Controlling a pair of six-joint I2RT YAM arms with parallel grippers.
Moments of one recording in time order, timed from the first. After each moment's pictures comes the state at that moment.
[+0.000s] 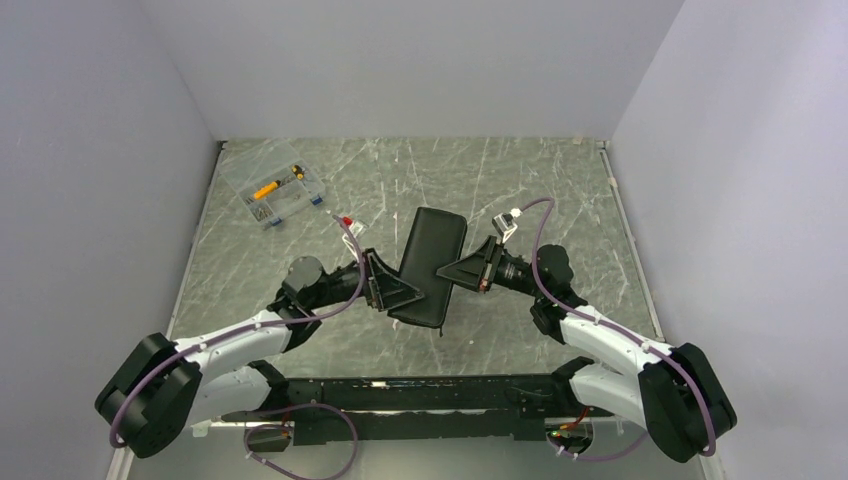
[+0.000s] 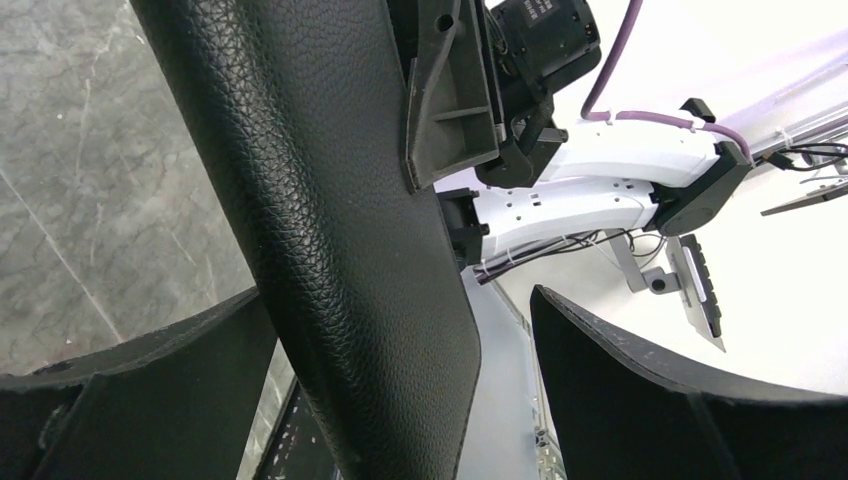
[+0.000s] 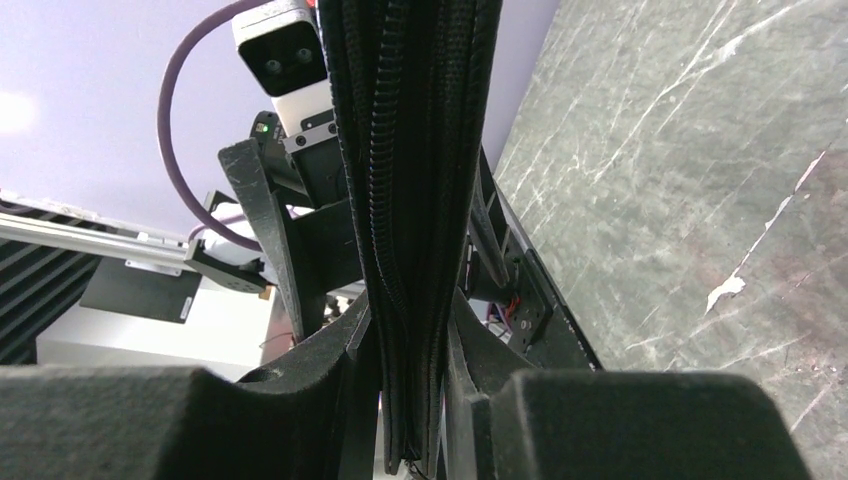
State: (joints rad) left arm -0.67 1.10 0.35 0.87 0.64 -1.02; right arm 0.48 1.06 0.35 0.76 -0.73 1.29
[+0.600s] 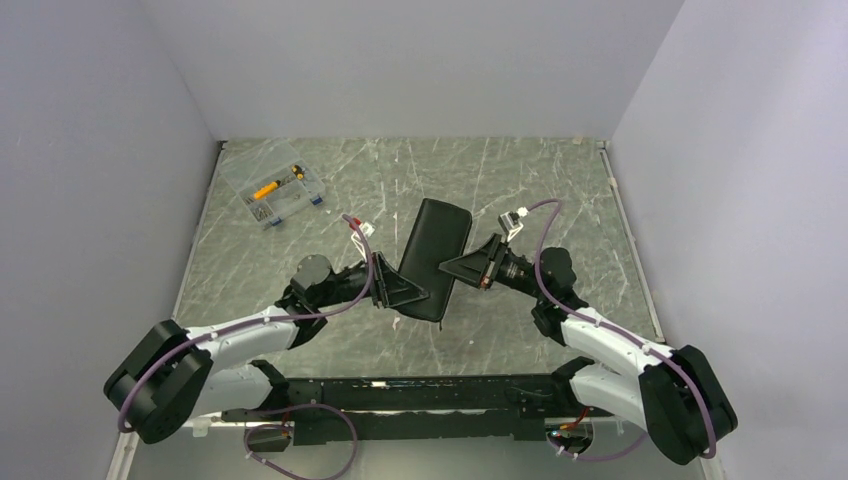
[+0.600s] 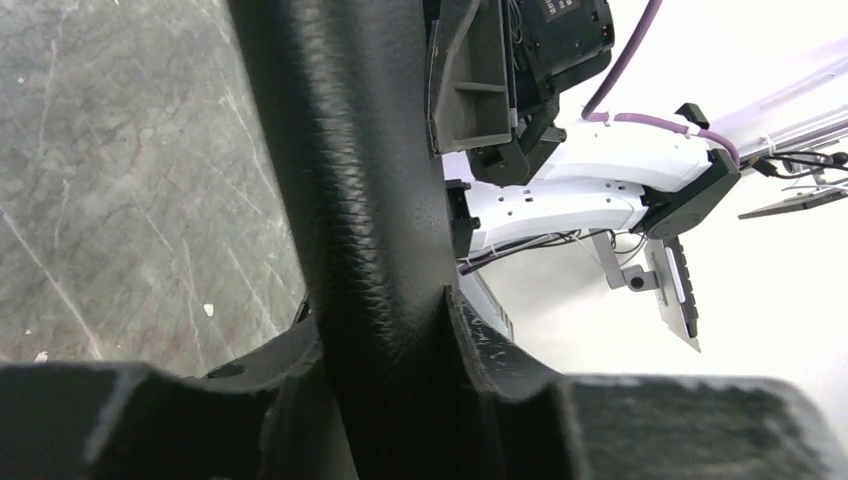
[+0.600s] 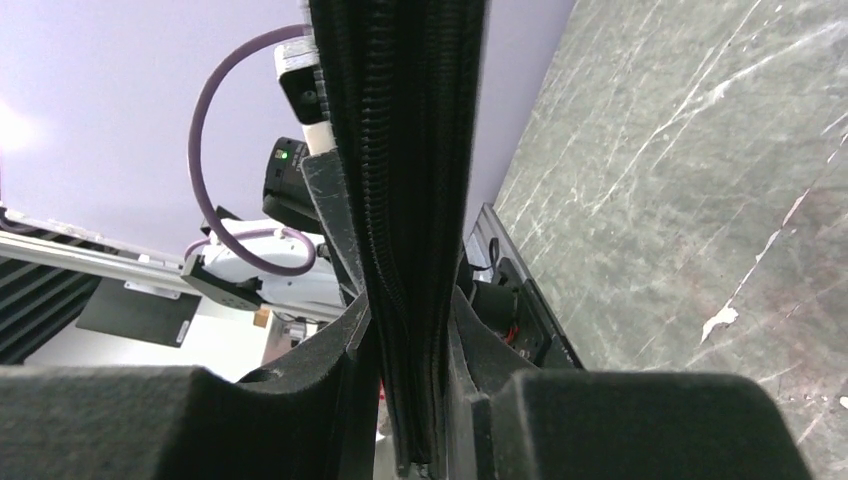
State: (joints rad) left arm -0.70 1.16 0.37 0.88 0.64 -1.05; right arm 0.48 1.05 0.33 0.81 -0.67 1.30
